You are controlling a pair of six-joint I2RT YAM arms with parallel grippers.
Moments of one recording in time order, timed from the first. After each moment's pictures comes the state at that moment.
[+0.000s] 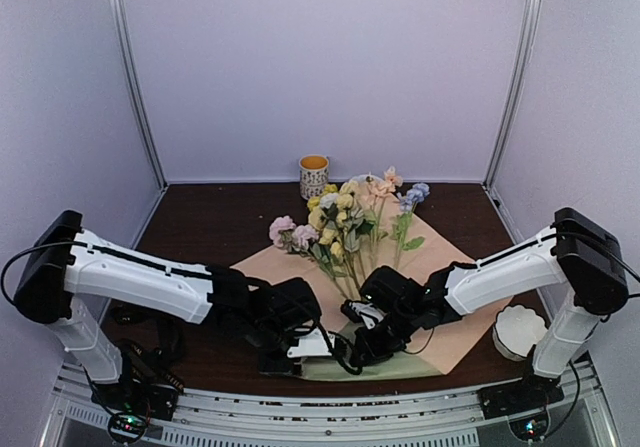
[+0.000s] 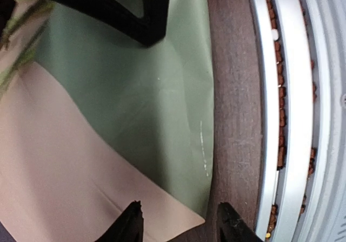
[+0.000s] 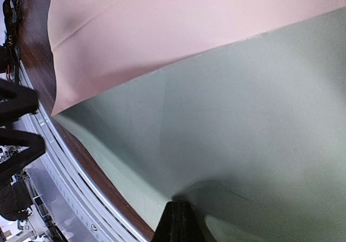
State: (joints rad) left arm -1.29 1.71 1.05 -0.59 0.02 0.37; right arm 1.06 1.70 0.83 -0.21 -0.38 0.69
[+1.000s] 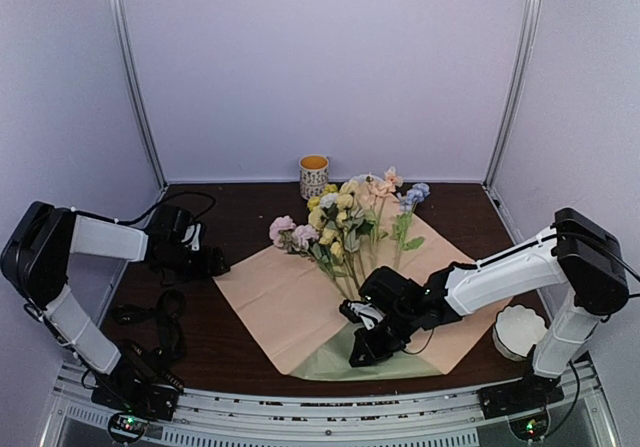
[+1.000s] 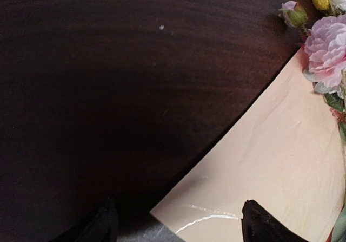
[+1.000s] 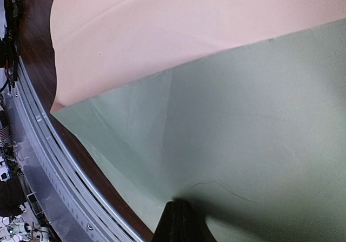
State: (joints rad) left arm -0.27 1.58 0.73 -0.14 0.19 -0.39; right arm 1.07 1.70 0.83 -0.21 -0.37 0.66
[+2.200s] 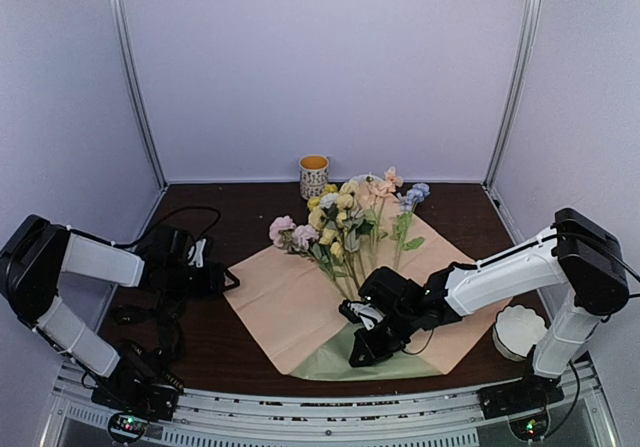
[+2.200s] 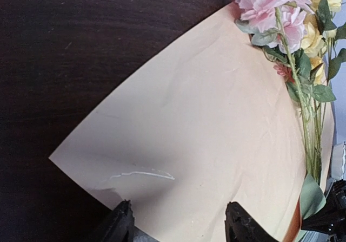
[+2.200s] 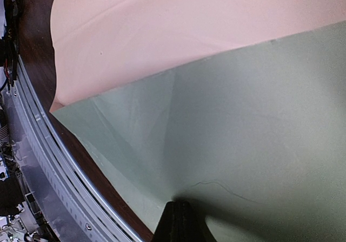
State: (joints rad) left arm -0.33 1.51 0.54 0.11 0.41 -0.50; right arm 1.07 1.70 0.83 -0.21 -0.36 0.65
